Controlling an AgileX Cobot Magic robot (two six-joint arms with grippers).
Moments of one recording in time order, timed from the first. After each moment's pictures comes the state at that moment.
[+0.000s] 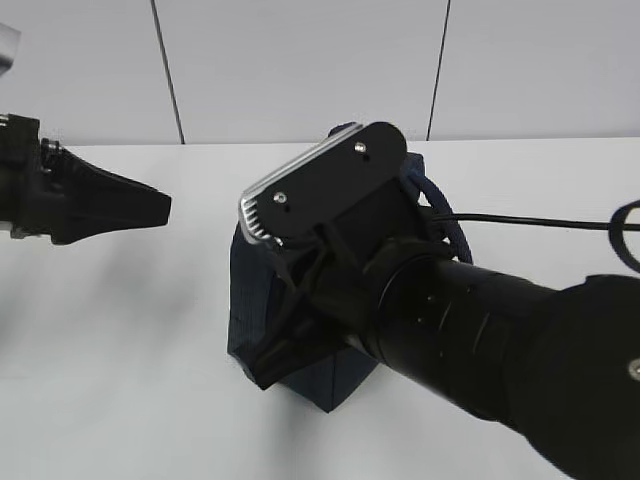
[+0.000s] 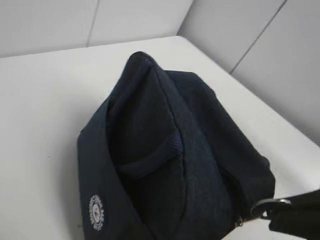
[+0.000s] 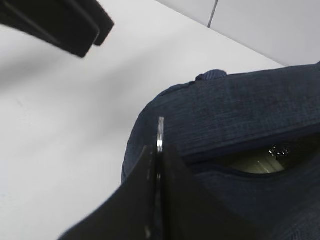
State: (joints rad) left arm -0.05 1.42 -0.78 -1.34 0.97 1.50; right arm 1.01 1.49 -0.76 1.14 -0.42 -1.08
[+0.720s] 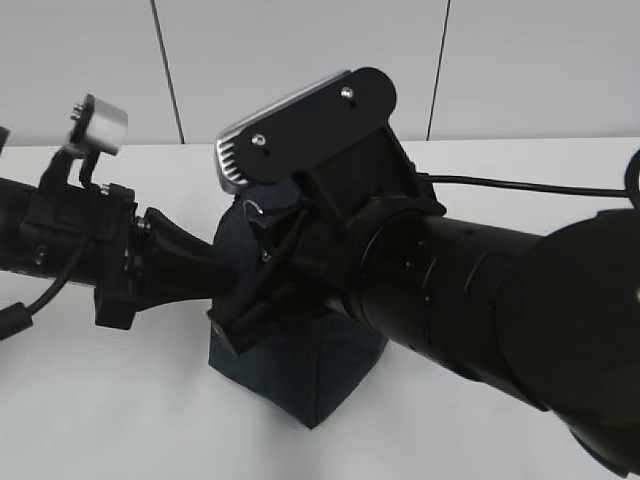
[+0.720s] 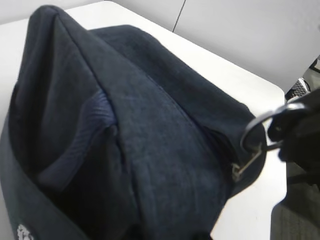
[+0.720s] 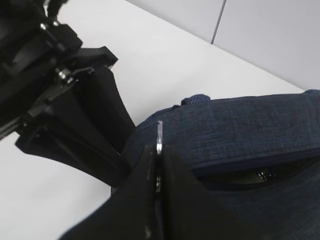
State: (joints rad) left arm -0.20 1.60 -0.78 -1.38 0.97 1.80; right arm 1.01 1.47 -0.84 1.26 -0.39 -1.20
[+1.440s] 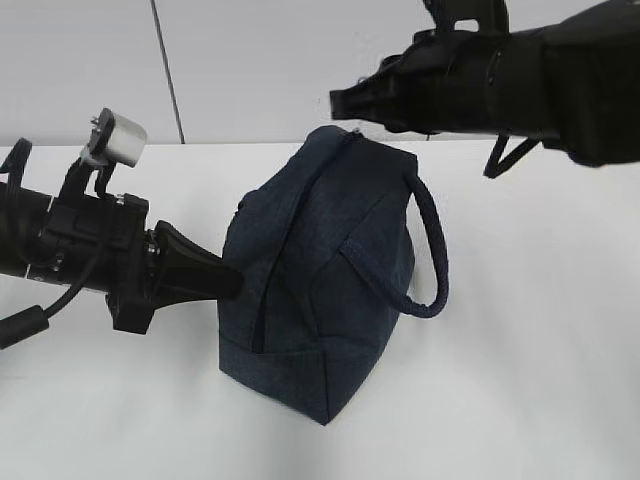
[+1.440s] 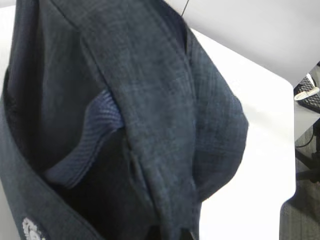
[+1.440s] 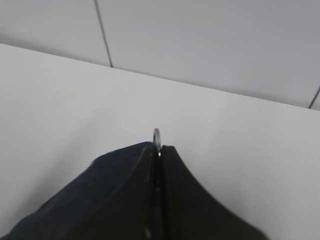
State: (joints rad) left arm -0.22 1.64 -0.78 -1.39 0.93 1.80; right arm 0.49 1.60 -1.10 1.40 -0.10 -1.29
